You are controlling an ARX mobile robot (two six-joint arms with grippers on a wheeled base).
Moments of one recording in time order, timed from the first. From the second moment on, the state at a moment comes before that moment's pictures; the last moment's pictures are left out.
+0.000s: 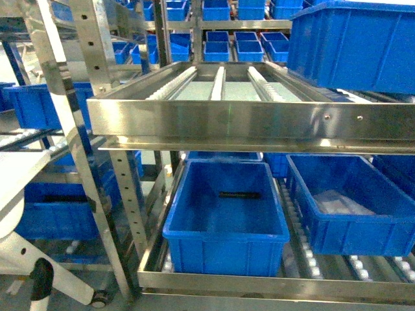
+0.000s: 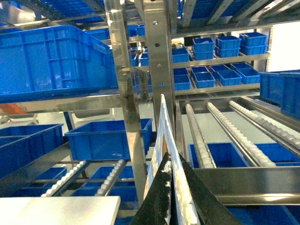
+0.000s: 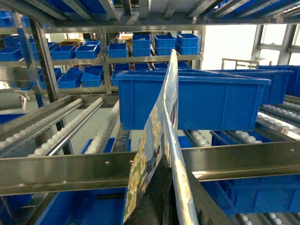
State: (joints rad) left arm -0.05 0.84 0.46 0.53 -0.13 0.11; right arm -0.16 0.75 0.35 0.52 -0.05 0.06
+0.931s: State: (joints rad) left arm -0.05 0.84 0.46 0.52 -0.13 0.11; right arm -0.16 0.75 0.35 0.52 -0.05 0.06
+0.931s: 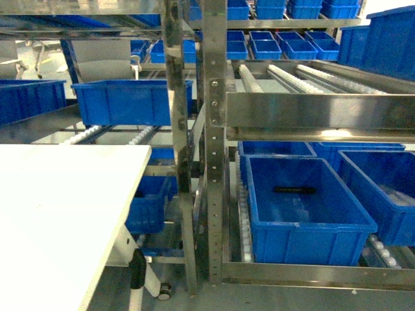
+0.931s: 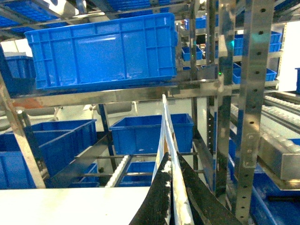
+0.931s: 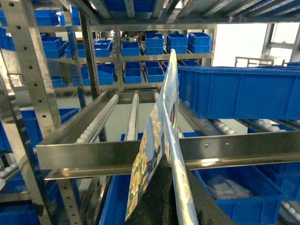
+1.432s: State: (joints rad) left arm -0.05 0.84 0.46 0.53 -0.13 0.11; right arm -0.16 0.75 0.35 0.52 -0.05 0.06
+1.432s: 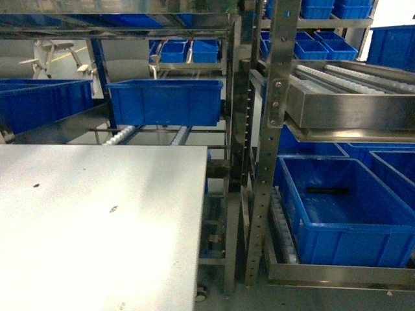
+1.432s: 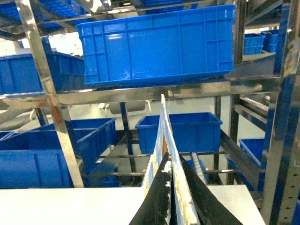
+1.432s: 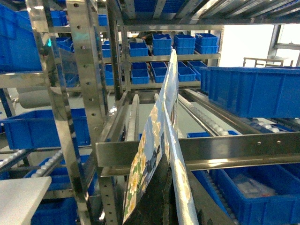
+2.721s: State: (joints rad) left arm -0.05 0.84 0.46 0.53 -0.13 0.11; right arm -0.16 0.75 0.35 0.52 -0.05 0.06
